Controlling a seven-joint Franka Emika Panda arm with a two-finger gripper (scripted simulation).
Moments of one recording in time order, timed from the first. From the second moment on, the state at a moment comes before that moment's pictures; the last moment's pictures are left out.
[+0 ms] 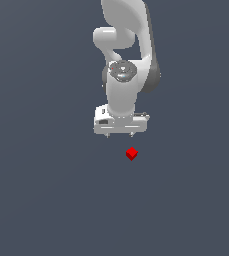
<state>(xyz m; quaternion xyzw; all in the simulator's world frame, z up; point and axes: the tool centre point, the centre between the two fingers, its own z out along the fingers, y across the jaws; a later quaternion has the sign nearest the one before) -0.013 0.023 0.163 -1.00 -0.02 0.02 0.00</state>
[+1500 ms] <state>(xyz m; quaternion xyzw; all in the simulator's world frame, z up) 0.000 0.077 0.045 -0.95 -0.31 0.00 0.00</state>
